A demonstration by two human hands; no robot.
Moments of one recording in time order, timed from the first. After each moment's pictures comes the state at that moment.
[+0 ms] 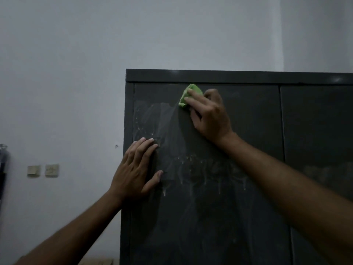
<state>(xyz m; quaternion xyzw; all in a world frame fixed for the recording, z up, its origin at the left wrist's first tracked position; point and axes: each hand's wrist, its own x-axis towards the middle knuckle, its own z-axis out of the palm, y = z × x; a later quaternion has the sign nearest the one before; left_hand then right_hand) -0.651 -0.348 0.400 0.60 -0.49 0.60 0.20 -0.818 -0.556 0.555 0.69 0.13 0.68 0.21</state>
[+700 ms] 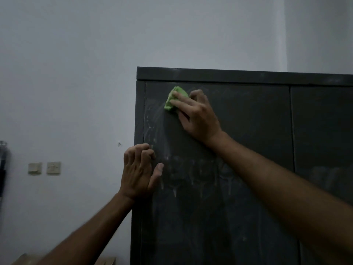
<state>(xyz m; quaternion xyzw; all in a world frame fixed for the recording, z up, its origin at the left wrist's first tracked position) -0.650 -0.346 0.394 0.53 -0.47 0.60 0.36 -0.785 -0.507 0.552 0.71 0.17 0.64 0.24</state>
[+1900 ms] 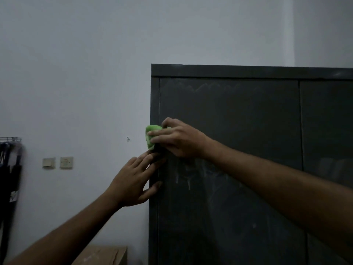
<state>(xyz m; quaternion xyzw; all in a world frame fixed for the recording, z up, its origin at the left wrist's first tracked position) -0.617 -0.272 0.373 0.61 -0.56 0.55 0.10 -0.758 -0.452 0.503 0.79 0.33 0.43 0.28</state>
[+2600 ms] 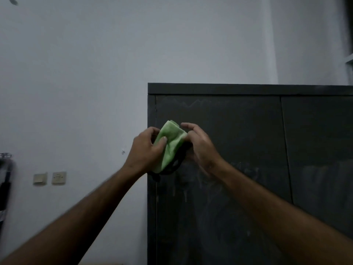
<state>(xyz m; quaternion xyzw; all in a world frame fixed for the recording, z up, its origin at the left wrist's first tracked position) -0.708 -0.286 0.484 0.63 -0.48 0.31 0.53 -0.820 -0.425 0.486 0.69 0.10 0.43 -0.57</state>
